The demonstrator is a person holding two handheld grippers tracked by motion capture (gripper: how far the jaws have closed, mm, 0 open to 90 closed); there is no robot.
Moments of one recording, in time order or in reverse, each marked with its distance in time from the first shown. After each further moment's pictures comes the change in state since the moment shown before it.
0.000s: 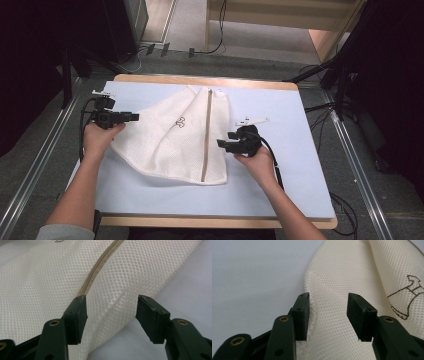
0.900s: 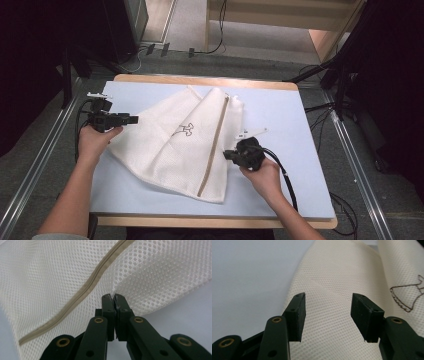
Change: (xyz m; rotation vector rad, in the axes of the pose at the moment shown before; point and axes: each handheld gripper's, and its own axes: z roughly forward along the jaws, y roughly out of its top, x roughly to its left) left arm -0.012 -0.005 -0.014 -0.017 -0.043 0.040; right arm 0.032 -0.025 -0.037 0.137 -0.003 -0.079
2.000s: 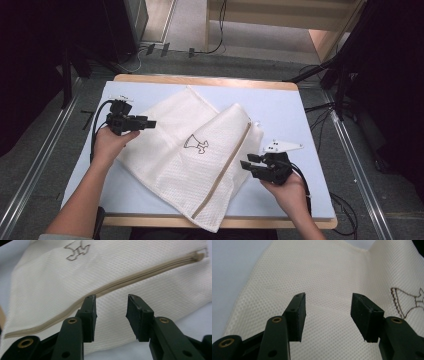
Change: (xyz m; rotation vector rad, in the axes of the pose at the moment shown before) left arm -0.050 -0.002 0.012 0.054 -0.052 0.101; right arm -0.015 -0.037 -0.058 -0.159 -0.015 0.021
